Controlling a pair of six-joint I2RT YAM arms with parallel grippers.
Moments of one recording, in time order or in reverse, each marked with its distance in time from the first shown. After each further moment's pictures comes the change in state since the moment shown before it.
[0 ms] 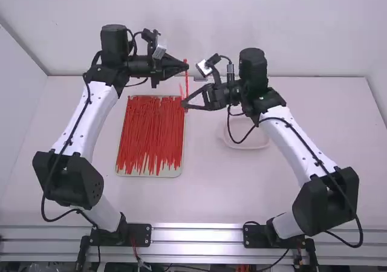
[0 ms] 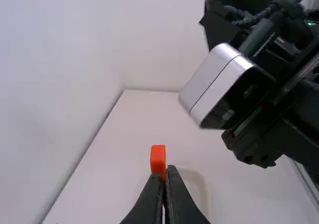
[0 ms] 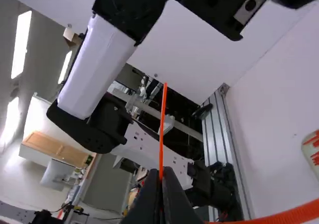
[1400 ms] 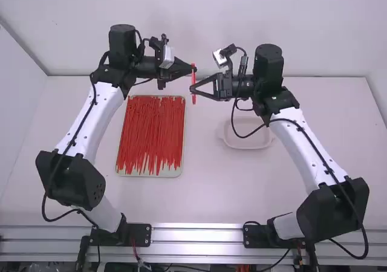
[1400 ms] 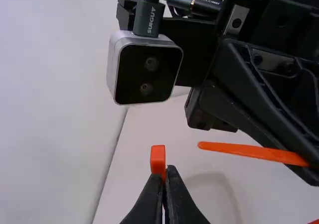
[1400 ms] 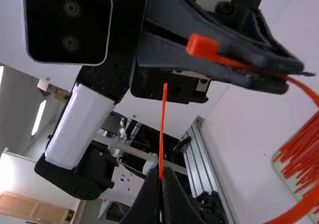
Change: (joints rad) left arm -0.049 0.000 0.000 0.032 0.012 0.233; right arm -0.080 -0.055 0.000 0.031 0.167 0.130
